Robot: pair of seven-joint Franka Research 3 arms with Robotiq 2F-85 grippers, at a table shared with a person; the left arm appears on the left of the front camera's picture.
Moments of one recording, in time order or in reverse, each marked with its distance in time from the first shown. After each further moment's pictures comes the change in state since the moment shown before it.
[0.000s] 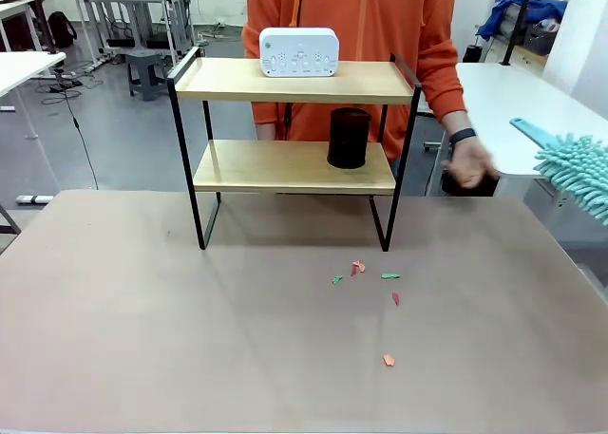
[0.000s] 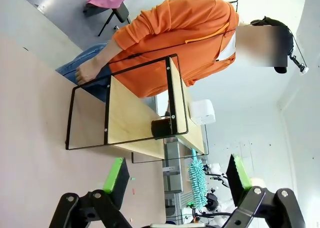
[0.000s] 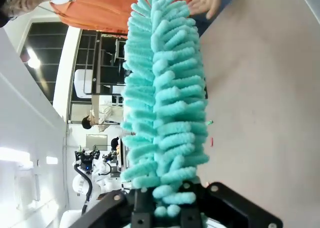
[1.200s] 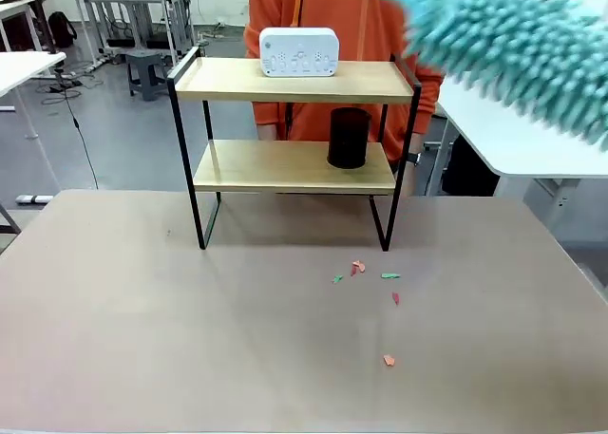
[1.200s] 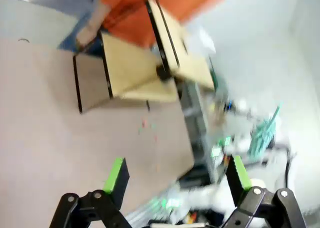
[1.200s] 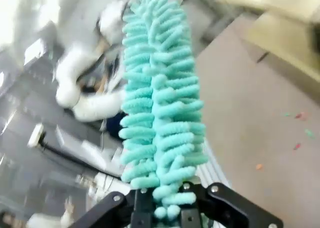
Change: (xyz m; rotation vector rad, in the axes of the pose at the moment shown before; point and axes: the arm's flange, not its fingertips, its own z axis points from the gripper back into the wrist) left arm 0.007 -0.030 0.042 0.030 0.269 -0.200; right arm -0.047 0.236 -0.057 0.283 0.584 0.736
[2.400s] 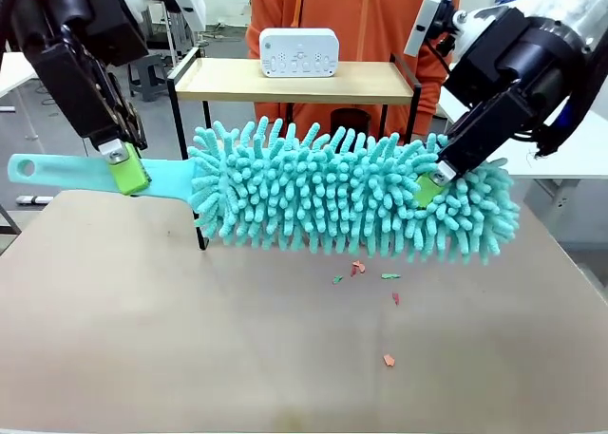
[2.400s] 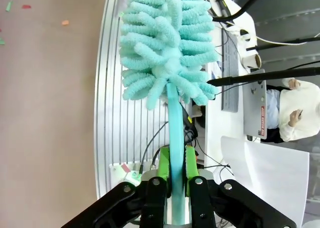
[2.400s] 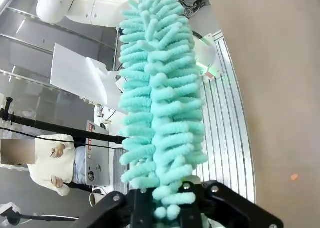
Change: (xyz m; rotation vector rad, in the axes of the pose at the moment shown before) left arm -0.128 -0.198 -0.253 -0.217 1.347 -0.771; right arm 0.040 0.003 -0.243 0.191 0.603 0.107
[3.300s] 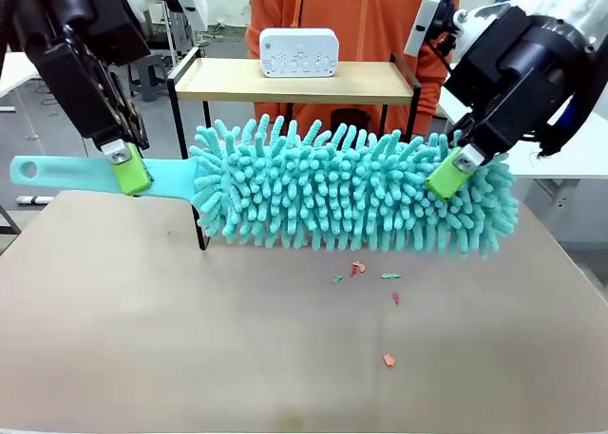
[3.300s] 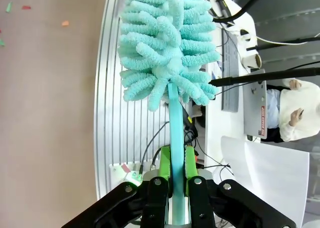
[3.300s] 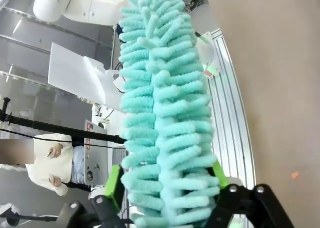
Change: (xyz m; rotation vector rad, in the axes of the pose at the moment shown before) left arm 0.001 -0.001 -0.002 -0.004 0.005 -0.004; right arm 0.000 0.006 -0.004 -0.015 0.010 -0.002
